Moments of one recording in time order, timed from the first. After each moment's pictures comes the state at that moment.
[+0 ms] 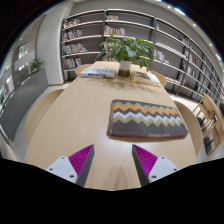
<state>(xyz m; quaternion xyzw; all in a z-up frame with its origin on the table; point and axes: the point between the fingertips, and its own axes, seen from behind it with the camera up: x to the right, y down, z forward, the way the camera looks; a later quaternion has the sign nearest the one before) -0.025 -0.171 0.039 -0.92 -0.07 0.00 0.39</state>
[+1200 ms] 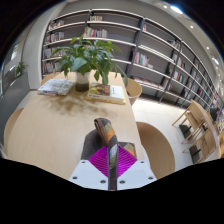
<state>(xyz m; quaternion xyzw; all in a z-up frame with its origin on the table) 0.194 0.008 0.091 -0.91 -0.04 -0.08 0.41</state>
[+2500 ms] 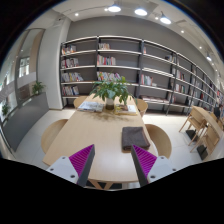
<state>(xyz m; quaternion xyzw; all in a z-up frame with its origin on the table) 0.071 -0.288 0.257 -0.86 -0.04 0.00 0.51</state>
